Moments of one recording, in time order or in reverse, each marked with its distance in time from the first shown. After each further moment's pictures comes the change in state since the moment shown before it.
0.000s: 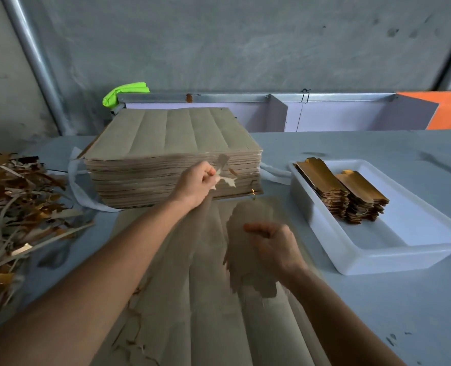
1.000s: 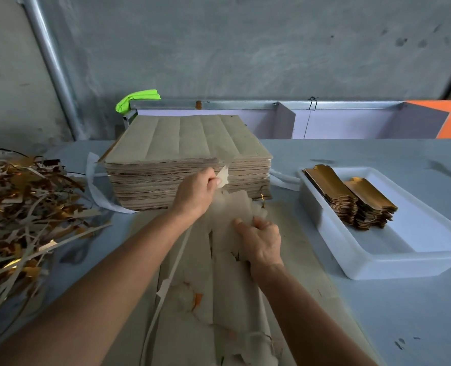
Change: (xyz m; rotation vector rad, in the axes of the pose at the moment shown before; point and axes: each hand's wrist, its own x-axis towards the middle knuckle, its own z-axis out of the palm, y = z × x) left_hand -0.028 0.011 -0.027 0.283 0.131 0.088; right_hand -0.001 -0.038 0.047 0.442 0.144 0.181
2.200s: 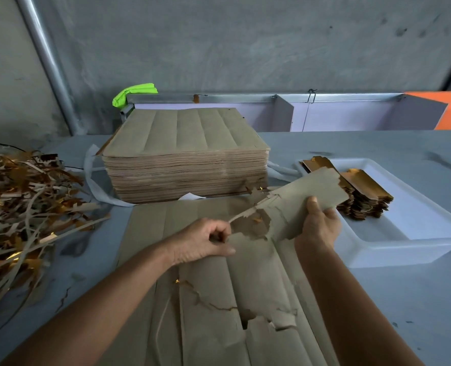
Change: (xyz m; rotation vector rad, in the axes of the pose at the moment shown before) left_hand -0.081 -0.006 -0.004 -0.462 -0.742 0.002; right_hand 0.030 -0.005 -0.070 0.553 0.463 0.035
